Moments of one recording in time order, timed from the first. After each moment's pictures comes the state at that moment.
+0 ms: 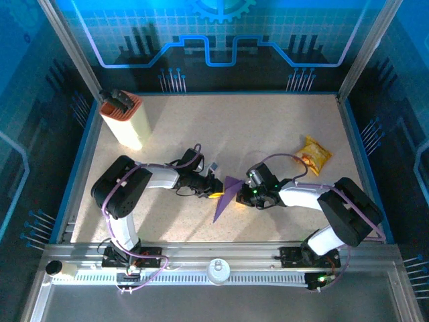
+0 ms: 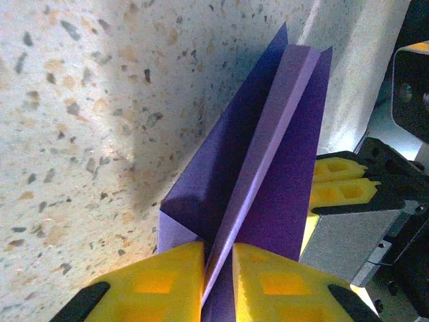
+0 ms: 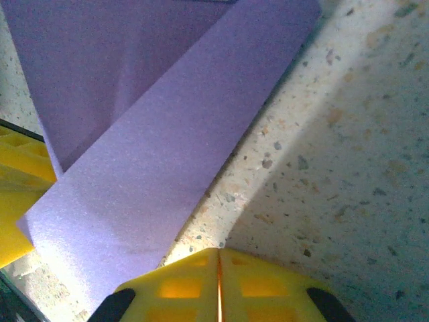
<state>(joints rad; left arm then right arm) -0.54 1.82 0.81 0.03 0.80 -0.81 0.63 1.51 0.56 -0.07 -0.33 0.88</state>
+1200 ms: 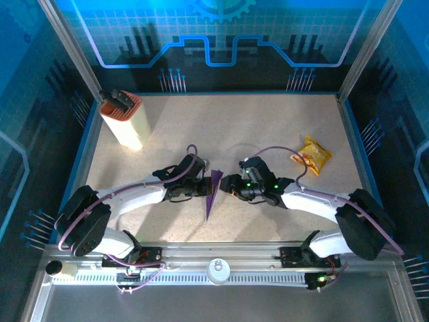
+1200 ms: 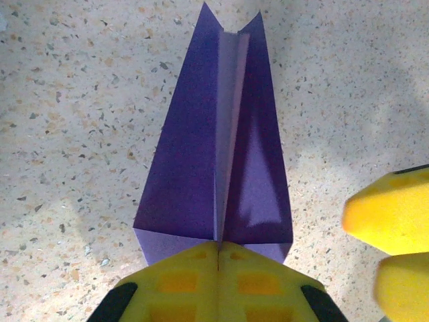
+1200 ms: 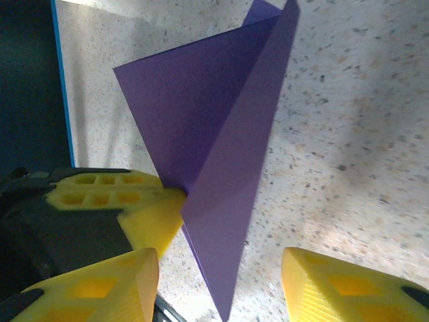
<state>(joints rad) -0.70 1.43 0.77 -0.30 0.17 -0.69 0.74 1.38 0.63 0.01 -0.32 1.07</state>
